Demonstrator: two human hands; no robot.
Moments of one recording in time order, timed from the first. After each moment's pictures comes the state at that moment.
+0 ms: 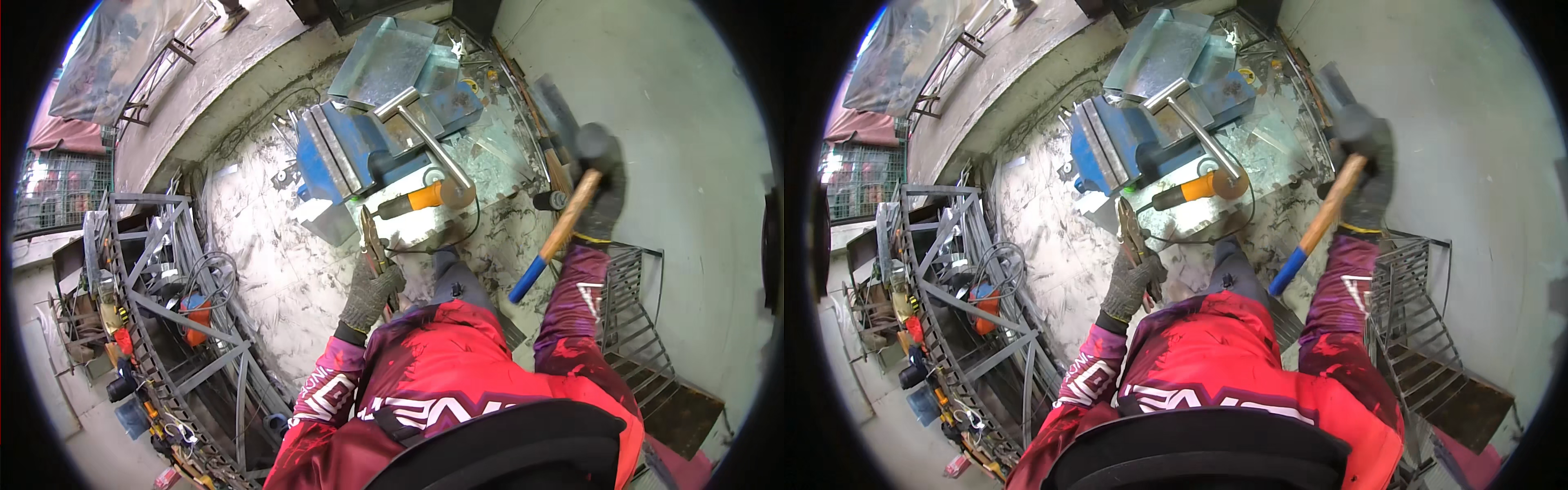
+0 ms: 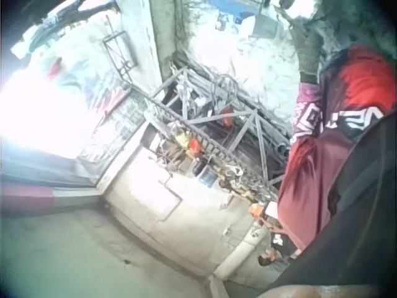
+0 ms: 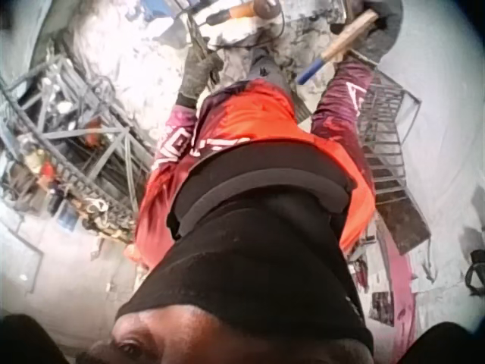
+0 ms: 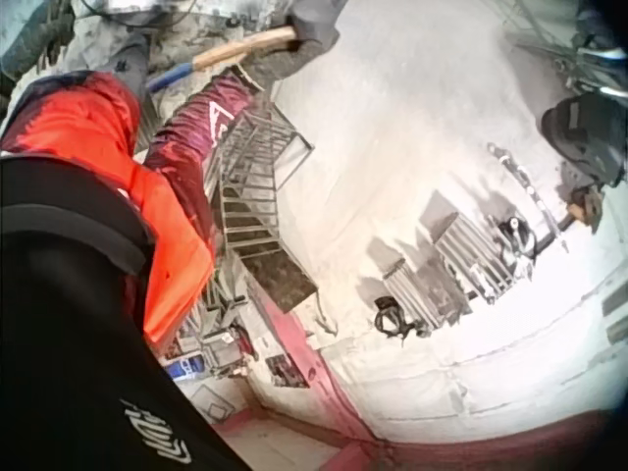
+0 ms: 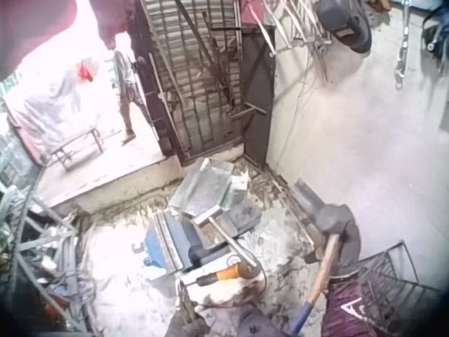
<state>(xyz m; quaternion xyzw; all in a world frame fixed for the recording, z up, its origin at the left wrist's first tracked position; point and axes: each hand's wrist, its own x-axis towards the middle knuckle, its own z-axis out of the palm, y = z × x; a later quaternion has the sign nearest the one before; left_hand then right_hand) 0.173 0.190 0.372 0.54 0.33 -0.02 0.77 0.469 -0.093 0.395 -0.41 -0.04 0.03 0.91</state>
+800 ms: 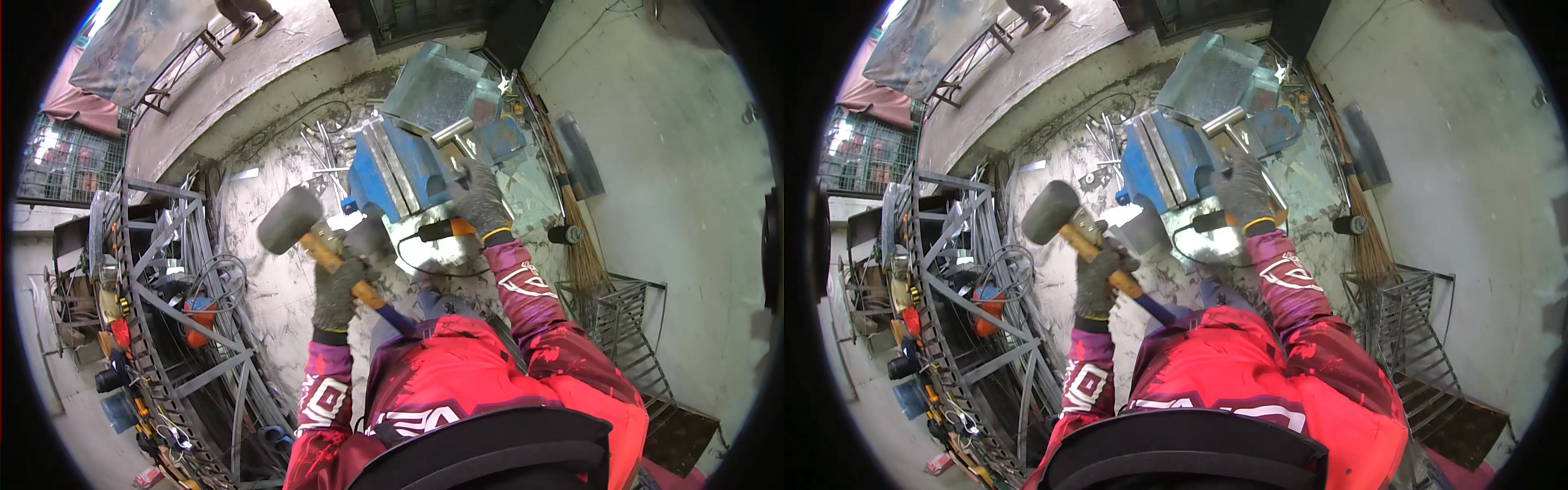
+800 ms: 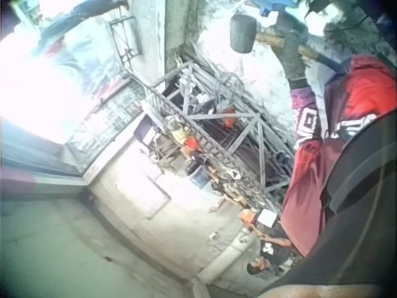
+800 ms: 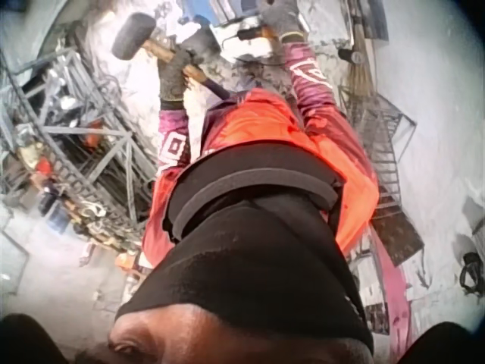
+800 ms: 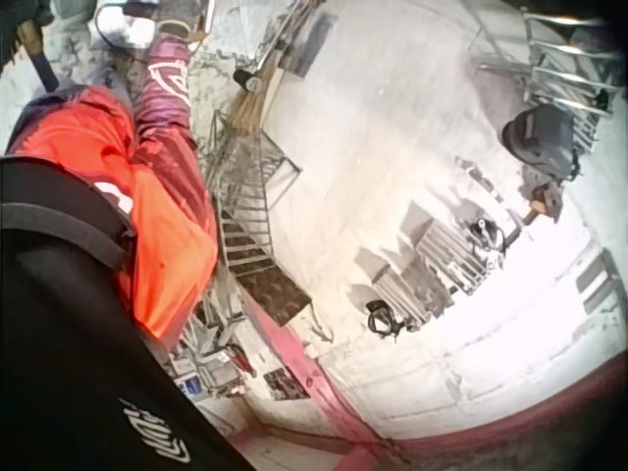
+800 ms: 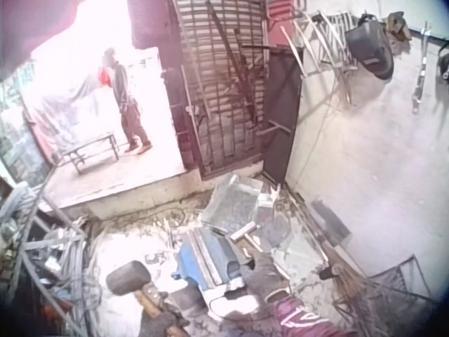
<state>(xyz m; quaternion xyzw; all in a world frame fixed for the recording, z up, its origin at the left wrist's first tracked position) 0.129 0.329 0.405 0.43 0.30 0.19 0.83 0.388 0.180 0.342 -0.89 -0.20 0.04 0.42</state>
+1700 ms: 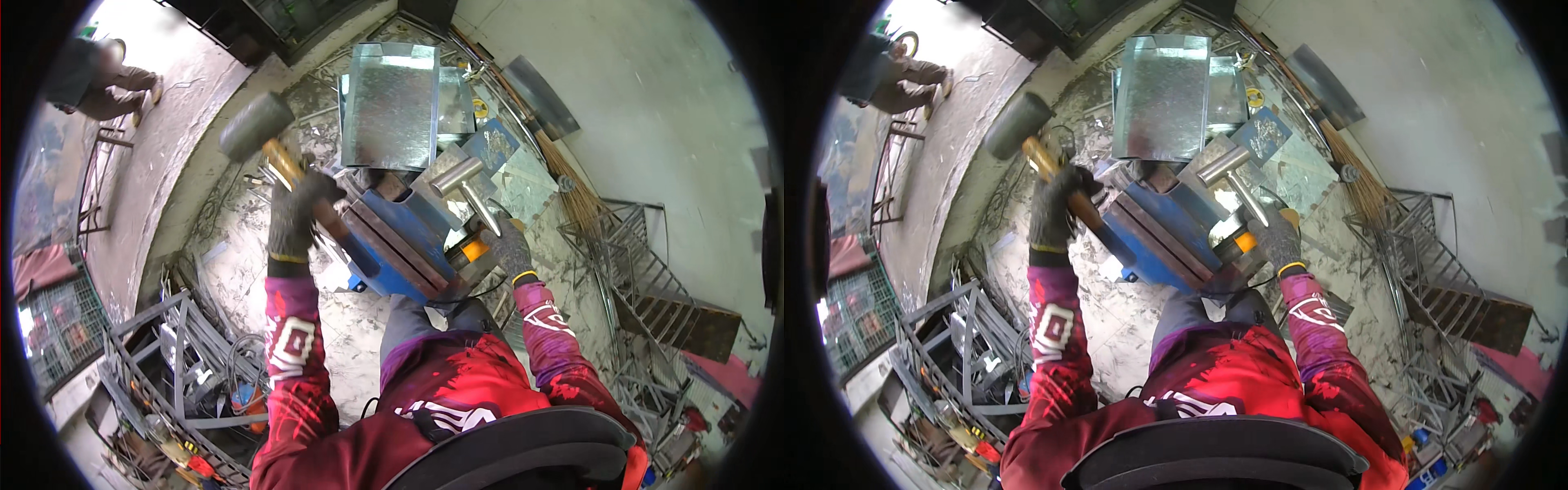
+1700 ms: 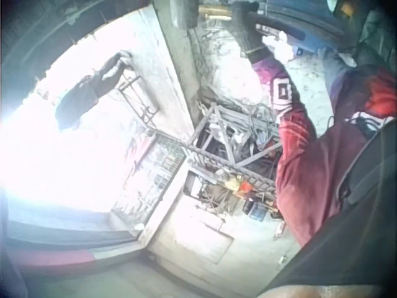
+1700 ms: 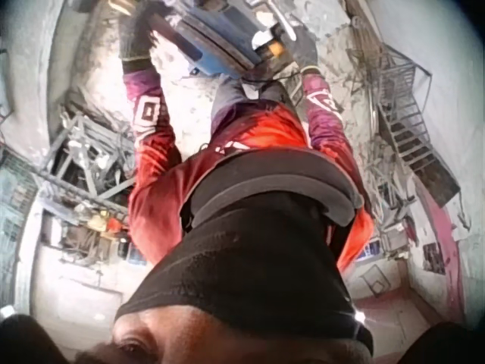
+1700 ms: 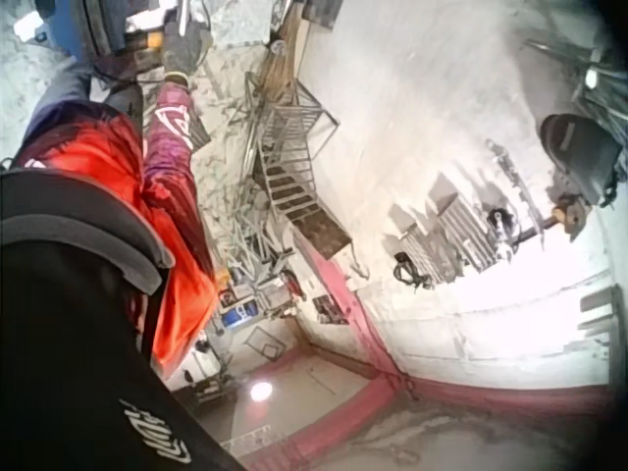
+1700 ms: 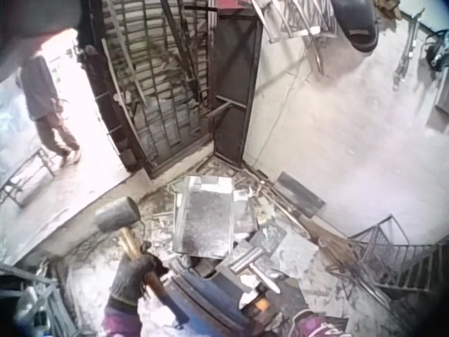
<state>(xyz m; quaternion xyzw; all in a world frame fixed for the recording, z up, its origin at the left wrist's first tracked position) 0.455 0.571 0.374 0.58 0.21 0.00 0.79 0.425 0.187 0.280 -0.91 0.13 0.22 0.32</state>
